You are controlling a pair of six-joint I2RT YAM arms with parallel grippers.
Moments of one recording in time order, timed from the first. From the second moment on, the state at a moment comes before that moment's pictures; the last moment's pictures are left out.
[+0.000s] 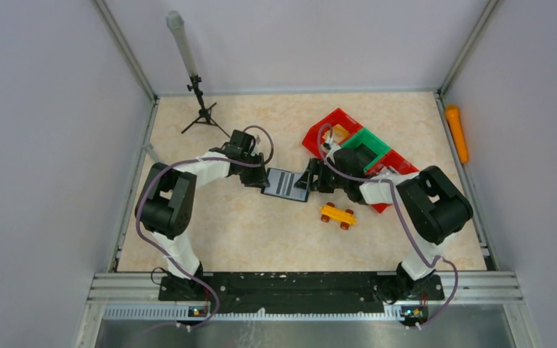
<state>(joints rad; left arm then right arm) -0.38 1.80 1.08 -0.31 0.26 -0.47 0.54 1.73 0.75 0.38 -0.35 0.63</state>
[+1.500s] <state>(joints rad) -0.32 1.53 0.79 0.04 0.57 -0.55 0.50 1.56 0.55 0.71 -0.51 0.72</state>
